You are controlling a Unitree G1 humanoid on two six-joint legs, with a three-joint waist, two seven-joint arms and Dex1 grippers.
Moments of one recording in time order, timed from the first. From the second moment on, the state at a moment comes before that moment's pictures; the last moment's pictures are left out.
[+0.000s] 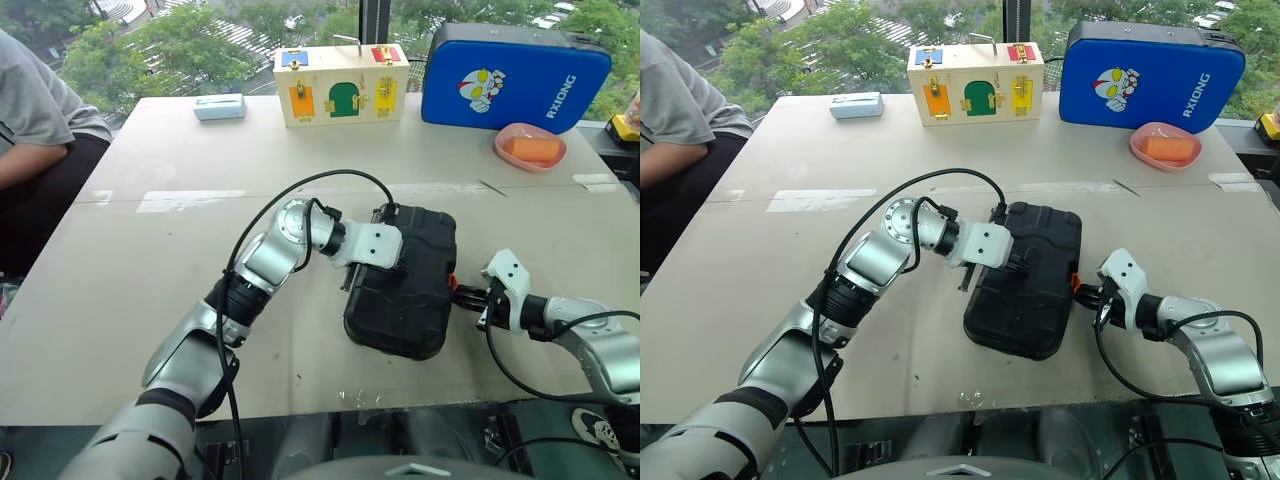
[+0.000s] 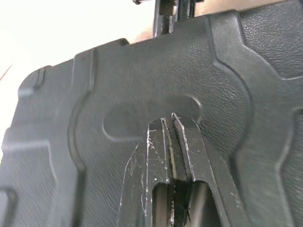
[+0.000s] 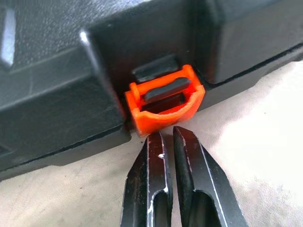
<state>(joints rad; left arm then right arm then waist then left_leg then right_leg) -0.81 0.42 -0.49 0.22 0.08 -0.03 -1.28 -0.09 -0.64 -0.01 -0.24 0.32 0.58 0.88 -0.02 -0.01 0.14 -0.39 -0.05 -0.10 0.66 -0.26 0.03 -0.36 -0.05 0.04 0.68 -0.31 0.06</state>
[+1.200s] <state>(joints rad) -0.76 0.43 -0.47 0.16 0.07 0.03 -1.28 -0.35 -0.77 0.10 0.17 0.28 0.16 1.33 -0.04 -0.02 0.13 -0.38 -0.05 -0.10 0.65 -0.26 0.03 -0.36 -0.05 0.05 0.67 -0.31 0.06</state>
